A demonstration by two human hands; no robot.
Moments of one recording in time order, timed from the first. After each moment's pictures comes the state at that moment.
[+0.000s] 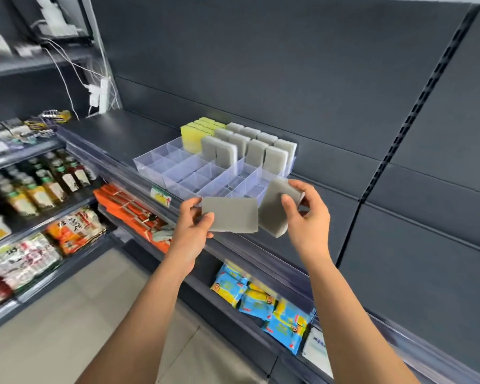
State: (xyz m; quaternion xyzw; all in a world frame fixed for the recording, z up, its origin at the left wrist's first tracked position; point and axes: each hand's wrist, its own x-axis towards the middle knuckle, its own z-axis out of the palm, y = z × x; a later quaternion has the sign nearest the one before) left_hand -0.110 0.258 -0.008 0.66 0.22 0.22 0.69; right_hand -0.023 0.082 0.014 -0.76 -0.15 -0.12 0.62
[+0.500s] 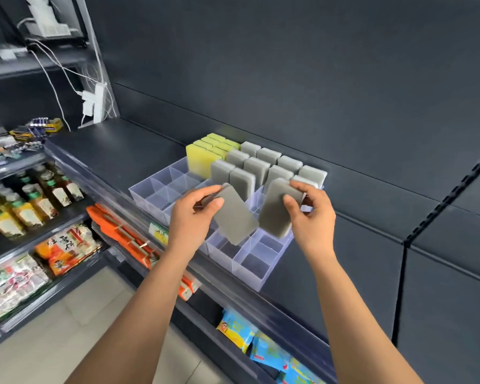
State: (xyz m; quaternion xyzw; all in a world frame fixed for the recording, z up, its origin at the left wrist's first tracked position) left_hand 0.003 0.363 0.008 0.74 0.15 0.31 0.57; right_hand 0.089 0.177 0.013 -0.78 -0.16 -0.13 0.59
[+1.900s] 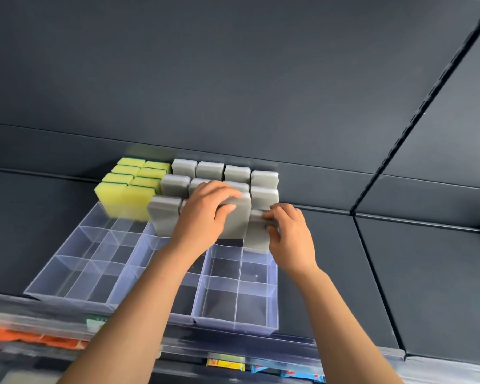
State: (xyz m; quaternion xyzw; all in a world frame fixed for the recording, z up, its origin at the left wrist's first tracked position) left_hand 0.149 0.382 0.019 0.88 -0.22 0.22 0.37; right_hand 0.127 0.195 -0.025 -0.94 -0.08 -0.21 0.27
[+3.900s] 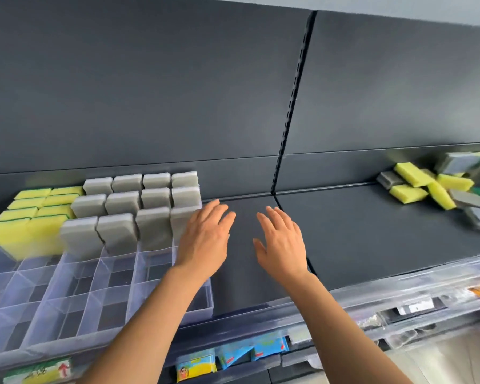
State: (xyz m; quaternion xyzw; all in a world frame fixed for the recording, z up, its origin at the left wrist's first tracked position) left_hand 0.105 0.270 -0.007 0.90 -0.36 0.23 0.12; right_hand 0.042 0.111 -0.026 -0.97 0.07 -0.22 0.07
